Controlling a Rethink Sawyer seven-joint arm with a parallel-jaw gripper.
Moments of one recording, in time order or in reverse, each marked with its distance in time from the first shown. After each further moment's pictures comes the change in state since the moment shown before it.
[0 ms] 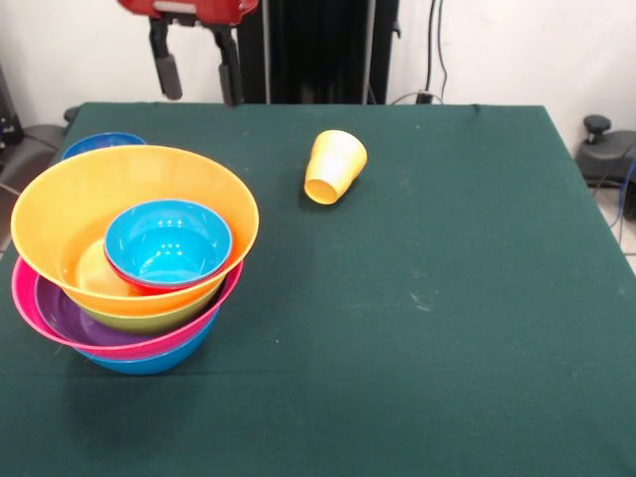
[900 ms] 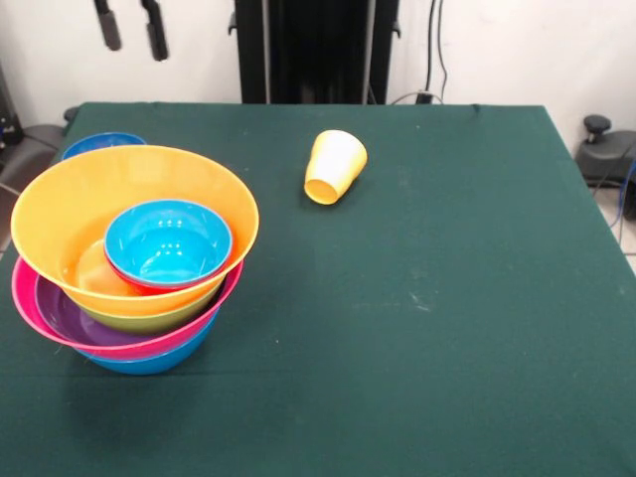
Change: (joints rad) arm -0.200 -0.096 0.001 0.234 -0.015 -0.067 0.000
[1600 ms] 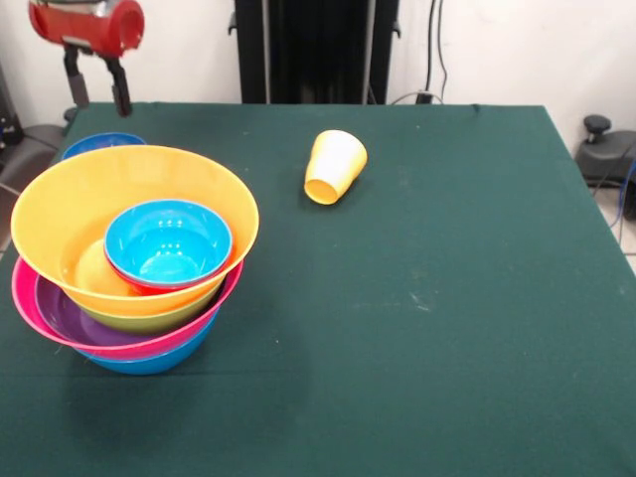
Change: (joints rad) arm -0.092 0.140 0.003 0.031 -0.202 -0.183 0.000
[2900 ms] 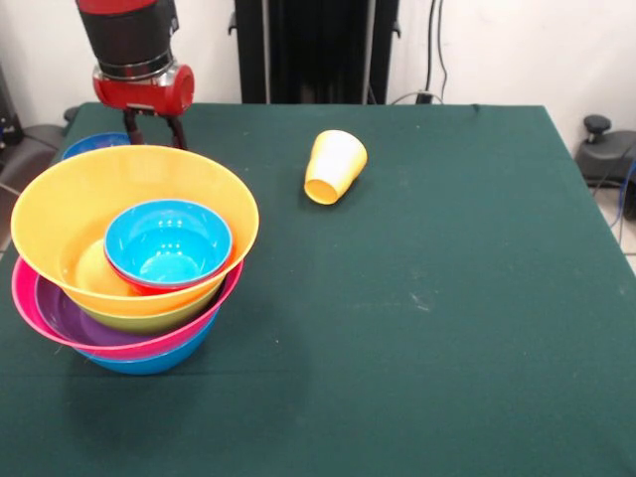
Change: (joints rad) arm -0.009 0.197 0.018 -0.001 -0.170 -0.001 -0.019
